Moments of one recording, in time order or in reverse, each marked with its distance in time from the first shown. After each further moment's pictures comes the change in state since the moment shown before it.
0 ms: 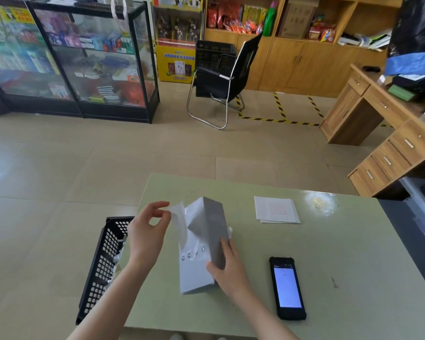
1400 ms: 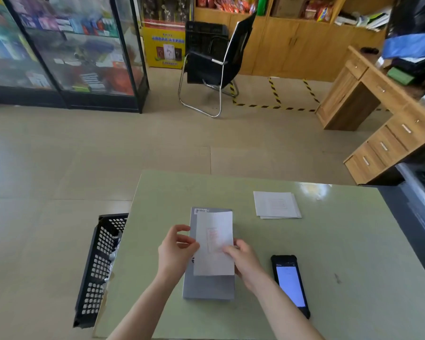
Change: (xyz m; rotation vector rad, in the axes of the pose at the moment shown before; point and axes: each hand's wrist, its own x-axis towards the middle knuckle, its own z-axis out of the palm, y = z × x) left_hand -0.009 -0.049 0.060 -0.042 -0.340 -0.285; right_hand 0.026 -0.027 -0.033 0.617 0.006 0.302
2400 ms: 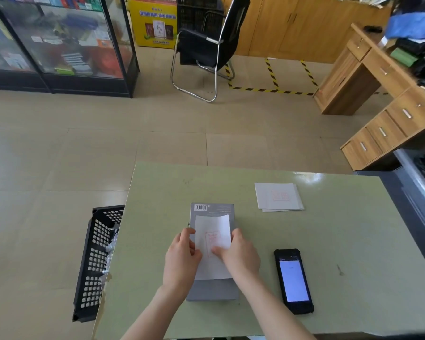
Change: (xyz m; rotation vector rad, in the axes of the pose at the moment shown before) left_hand 0.014 -0.027 0.019 0.464 -0.009 0.177; right_hand 0.029 0.008 0.023 -0.944 0.374 -0.065
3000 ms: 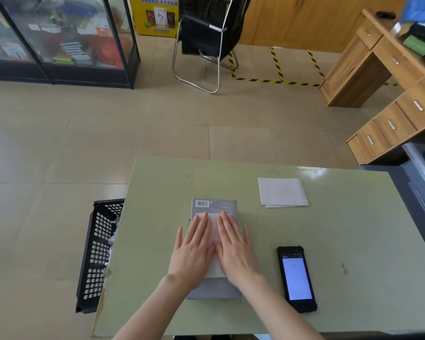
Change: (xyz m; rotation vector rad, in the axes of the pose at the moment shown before) left_hand 0.013 -0.012 0.017 0.720 -0.318 0.407; right_hand 0.017 0.027 0.027 -0.339 0.016 -0.597
